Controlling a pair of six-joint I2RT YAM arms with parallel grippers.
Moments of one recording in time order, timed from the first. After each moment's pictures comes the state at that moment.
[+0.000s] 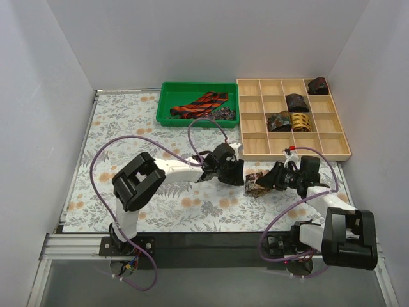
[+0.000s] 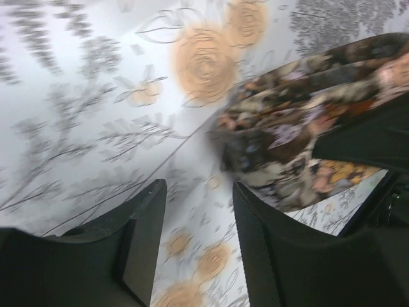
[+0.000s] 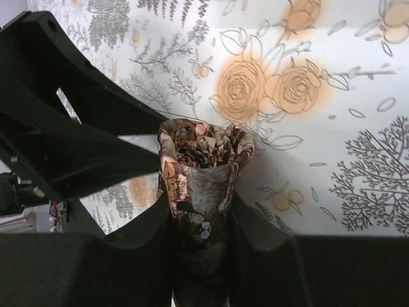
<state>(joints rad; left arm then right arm) -0.96 1.97 1.18 0.03 0.18 -0.60 -0.07 1.16 0.30 0.05 -0.83 0.33</state>
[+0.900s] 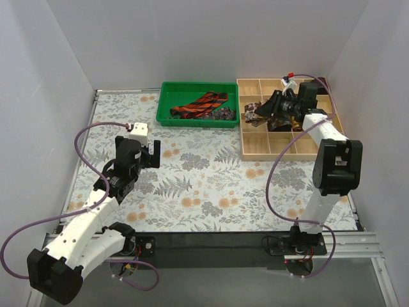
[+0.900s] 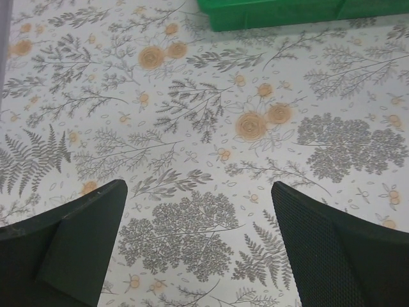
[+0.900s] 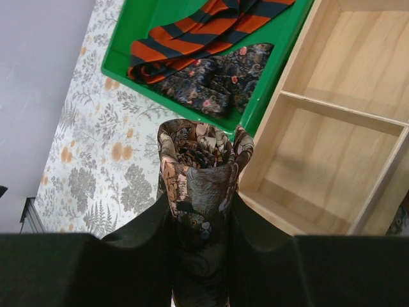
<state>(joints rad) -0.41 0.89 0.73 -0.32 -0.33 -0.07 -0.02 1.80 1.34 -0.07 -0.83 0.34</state>
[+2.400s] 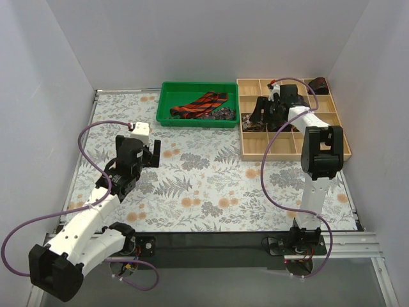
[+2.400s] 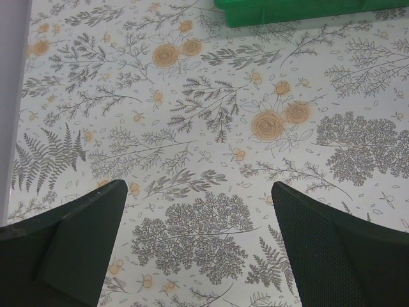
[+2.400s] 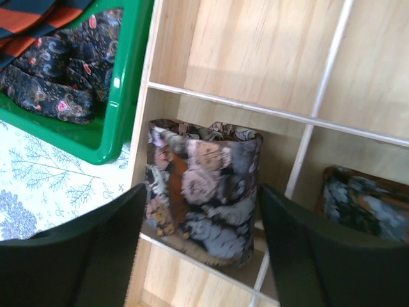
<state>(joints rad) -0.41 0.90 0.71 -0.31 -0.40 -0.02 0.07 2.10 1.59 -0.30 -0.46 0.16</state>
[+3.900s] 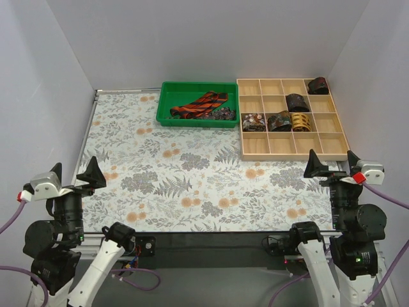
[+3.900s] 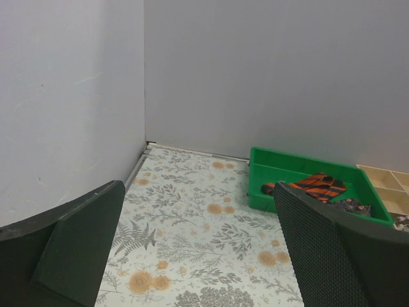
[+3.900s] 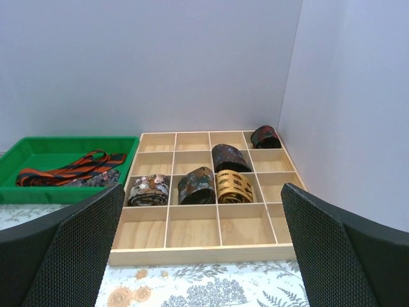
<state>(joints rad) -0.41 0.17 0.99 -0.49 -0.56 0.04 0.15 0.16 0.83 -0.41 0.16 -0.03</state>
